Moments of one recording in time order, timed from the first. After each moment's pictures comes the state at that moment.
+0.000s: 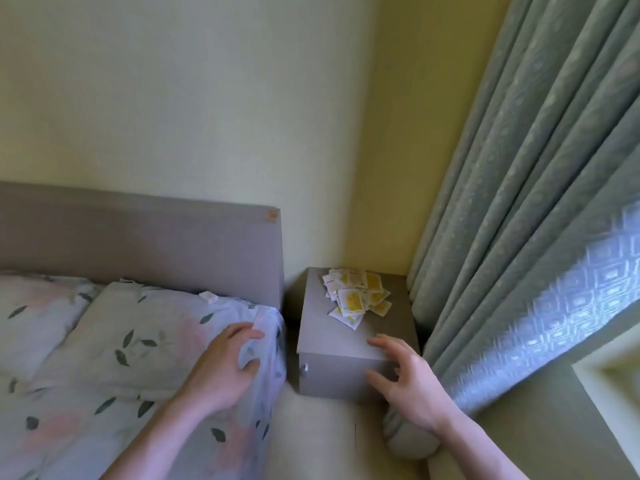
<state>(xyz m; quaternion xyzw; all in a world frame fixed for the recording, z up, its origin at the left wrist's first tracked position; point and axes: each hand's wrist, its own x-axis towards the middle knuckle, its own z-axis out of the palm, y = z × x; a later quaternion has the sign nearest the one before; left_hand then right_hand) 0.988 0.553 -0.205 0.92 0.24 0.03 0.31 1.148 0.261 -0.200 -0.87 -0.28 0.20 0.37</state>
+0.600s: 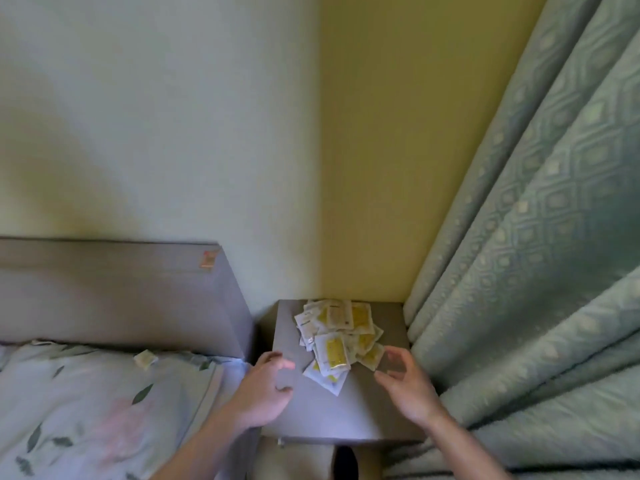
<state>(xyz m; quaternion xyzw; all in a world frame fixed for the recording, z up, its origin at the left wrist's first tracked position) 1.338 0.588 -0.308 0.89 0.24 -0.16 0.35 1.471 0.336 -0.302 -0.84 -0.02 0.31 0.44</state>
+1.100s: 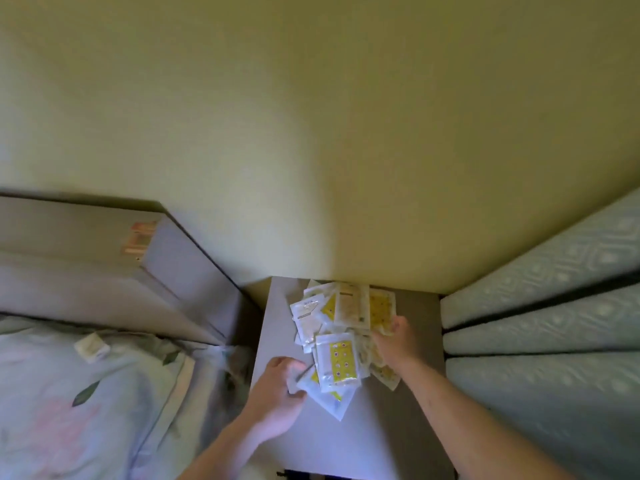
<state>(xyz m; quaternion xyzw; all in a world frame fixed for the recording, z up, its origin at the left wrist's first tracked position) 1.461 0.621 -0.499 0.81 0.32 -0.20 0.44 1.653 0.463 -0.487 -0.86 0.09 0.37 0.35</state>
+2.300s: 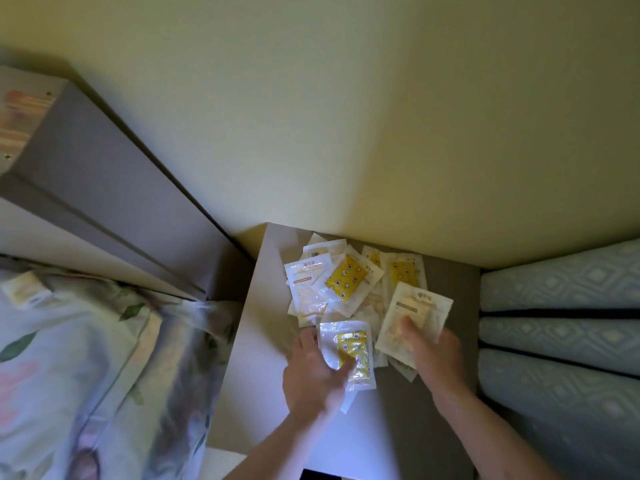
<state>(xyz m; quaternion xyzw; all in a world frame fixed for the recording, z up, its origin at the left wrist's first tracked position) 1.507 0.551 -0.633 0.75 0.50 -0.10 0.42 1.646 0.432 -0.591 -0.82 0.13 0.30 0.47</state>
